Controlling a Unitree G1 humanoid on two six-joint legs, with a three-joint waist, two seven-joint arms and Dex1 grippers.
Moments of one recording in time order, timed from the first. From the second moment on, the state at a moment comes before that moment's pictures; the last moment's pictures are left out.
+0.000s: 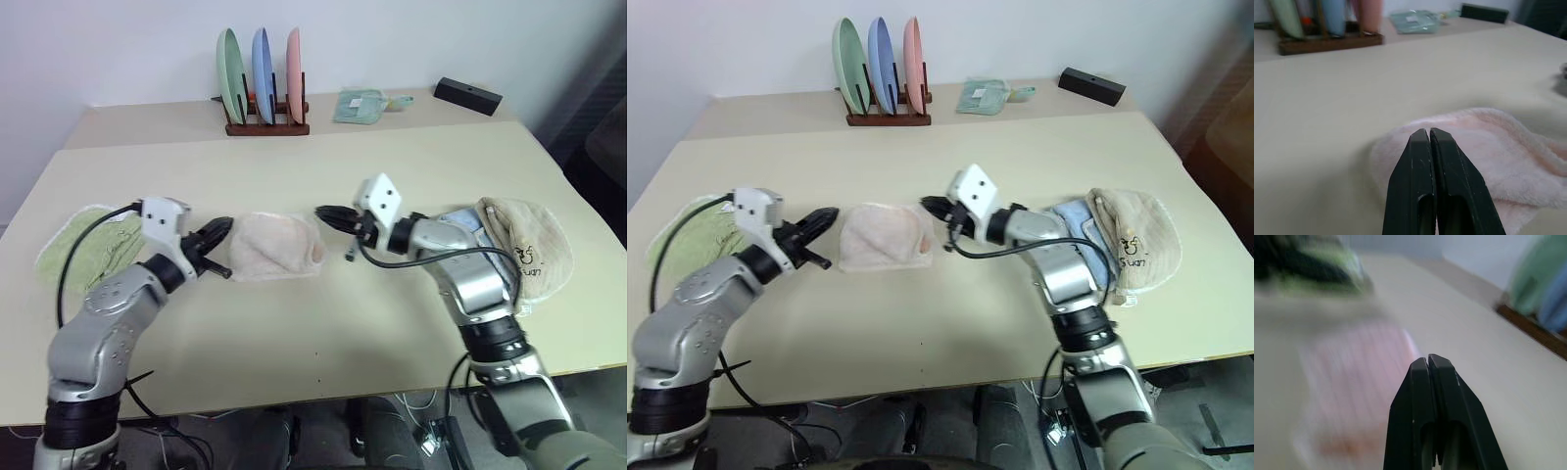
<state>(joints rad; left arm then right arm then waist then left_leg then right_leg) -0.22 0.50 0.15 -0.38 -0.56 0.65 -0.41 -0.64 -0.27 0.20 -0.02 0.17 0.37 0.79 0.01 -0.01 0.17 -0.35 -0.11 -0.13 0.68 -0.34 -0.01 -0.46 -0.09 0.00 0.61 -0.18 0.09</state>
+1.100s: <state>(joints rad) -0.01 0.42 0.36 -0.34 -0.72 0.78 -0.35 -0.55 -0.42 0.23 -0.16 0.19 0.41 0.89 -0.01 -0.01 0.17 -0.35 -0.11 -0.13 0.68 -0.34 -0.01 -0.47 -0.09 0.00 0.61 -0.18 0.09</state>
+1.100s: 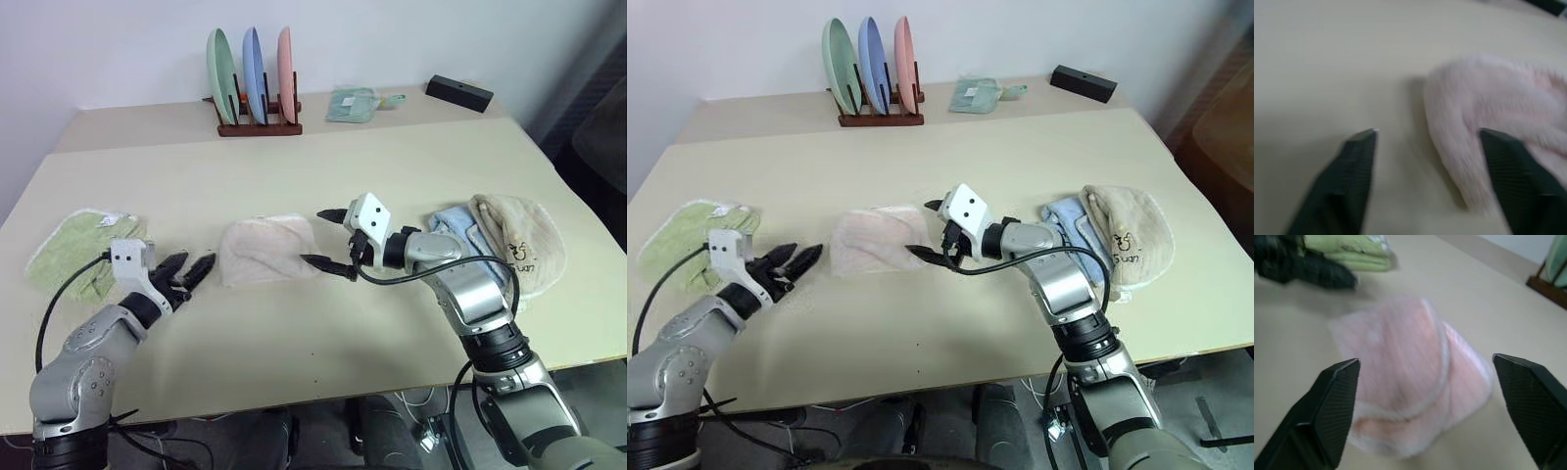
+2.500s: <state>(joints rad) -0.43 0.31 0.72 -0.12 -0.60 0.40 0.19 -0.46 -0.49 0.25 -0.27 0.17 0.37 0.87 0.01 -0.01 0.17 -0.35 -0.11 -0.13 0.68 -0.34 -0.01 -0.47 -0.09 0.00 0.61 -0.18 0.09</state>
